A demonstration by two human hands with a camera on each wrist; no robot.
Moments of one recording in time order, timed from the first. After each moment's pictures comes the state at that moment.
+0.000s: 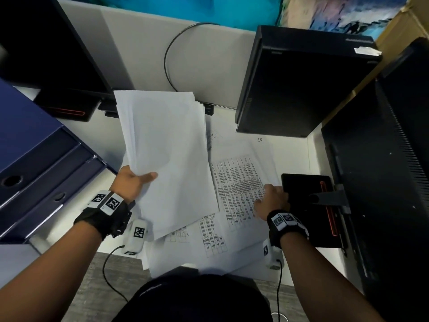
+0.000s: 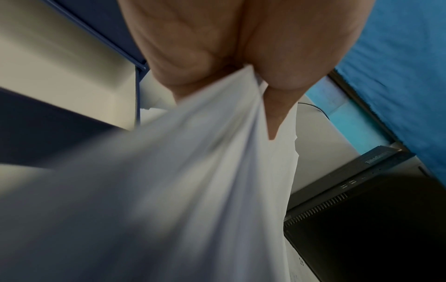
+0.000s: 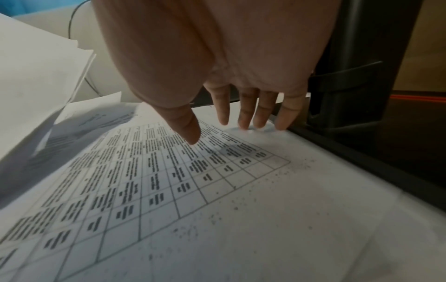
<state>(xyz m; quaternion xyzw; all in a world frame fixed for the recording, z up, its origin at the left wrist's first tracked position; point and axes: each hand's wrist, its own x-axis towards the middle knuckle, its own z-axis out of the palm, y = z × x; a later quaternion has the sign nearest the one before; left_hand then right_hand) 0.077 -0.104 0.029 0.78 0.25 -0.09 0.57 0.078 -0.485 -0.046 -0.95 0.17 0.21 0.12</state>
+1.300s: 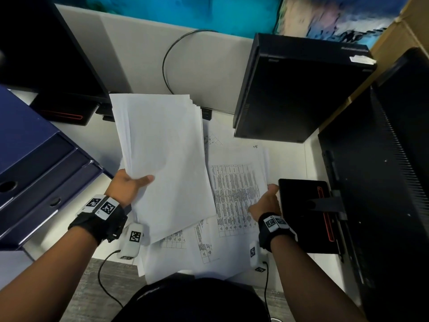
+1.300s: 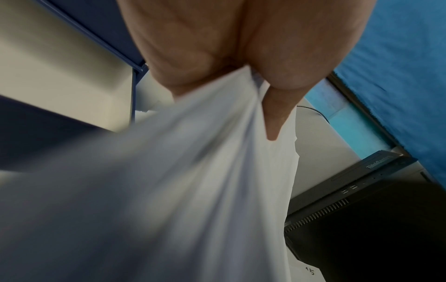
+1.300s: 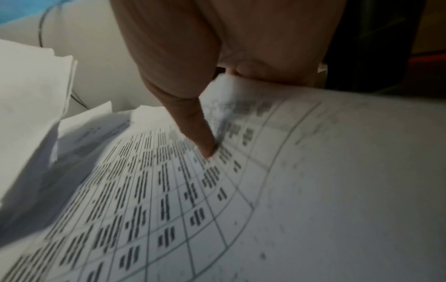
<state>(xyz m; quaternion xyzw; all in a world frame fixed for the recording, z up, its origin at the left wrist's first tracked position) 0.084 -0.102 0.023 0.79 0.23 -0.07 0.57 0.083 -0.468 -0.047 -0.90 0.29 0.16 0.30</state>
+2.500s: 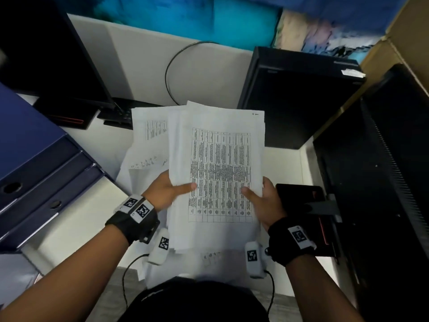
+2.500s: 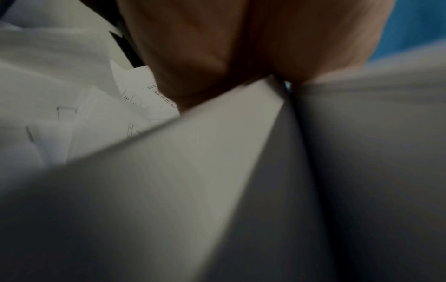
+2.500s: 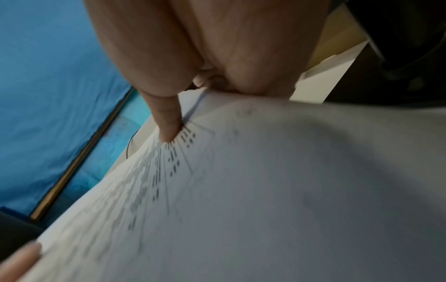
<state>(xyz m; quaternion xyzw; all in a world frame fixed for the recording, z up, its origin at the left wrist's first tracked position) 0.081 -0.176 0.052 0.73 0.05 -0.20 0.66 0.069 -0.449 0.037 -0.71 0.16 0.11 0.68</state>
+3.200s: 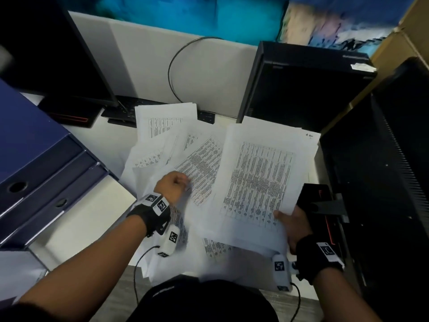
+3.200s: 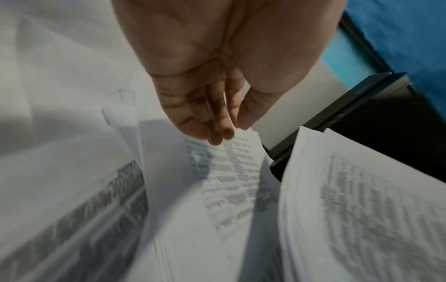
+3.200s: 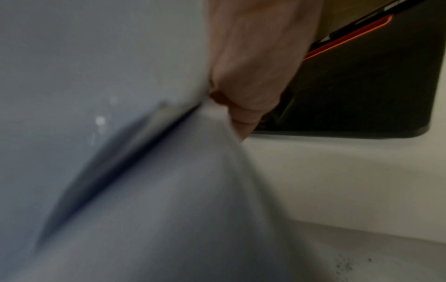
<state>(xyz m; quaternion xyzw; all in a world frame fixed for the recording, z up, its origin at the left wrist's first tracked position) 0.103 -0.178 -0.012 0.85 0.17 -0.14 0.48 0.038 -0.521 -0.016 -0.67 0.29 0.11 0.68</state>
